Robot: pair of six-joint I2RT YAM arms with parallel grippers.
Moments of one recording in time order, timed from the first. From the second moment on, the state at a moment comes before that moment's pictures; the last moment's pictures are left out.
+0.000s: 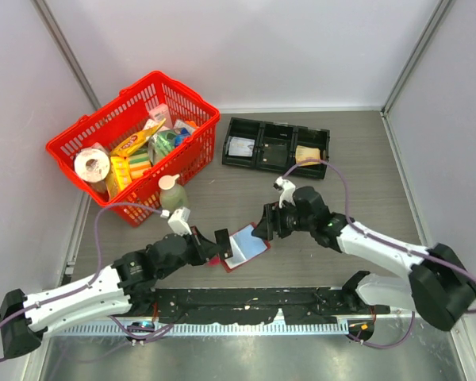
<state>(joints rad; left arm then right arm) -1.07 0.58 0.29 -0.20 -0.29 -1.12 0.68 1.21 0.52 0.06 -0.38 0.49</state>
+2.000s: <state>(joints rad) -0.82 0.68 0.82 -0.12 -0.58 -0.03 0.23 1.43 1.15 -0.23 -0.31 0.37</state>
